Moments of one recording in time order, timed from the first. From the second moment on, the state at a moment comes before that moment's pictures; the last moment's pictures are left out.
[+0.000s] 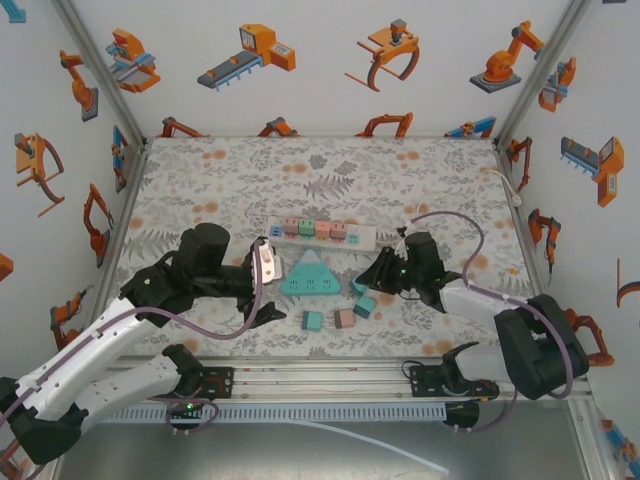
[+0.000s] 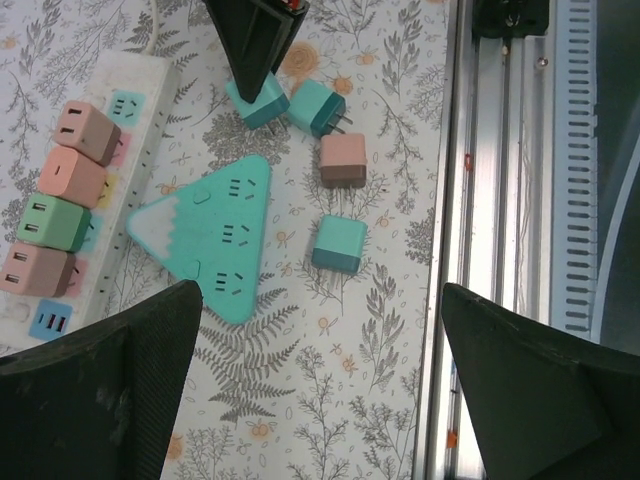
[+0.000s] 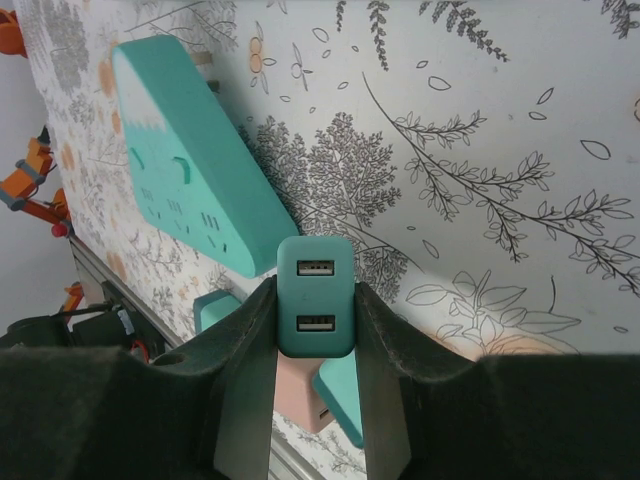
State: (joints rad) left arm -0.81 0.84 0.90 -0.66 0.52 0.49; right arm 0.42 1.31 0.41 0.18 -0.44 0.79
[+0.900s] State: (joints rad) left arm -0.81 0.86 0.86 -0.61 0.39 0.44; right arm 0.47 1.27 0.42 0.08 -0.34 0.73
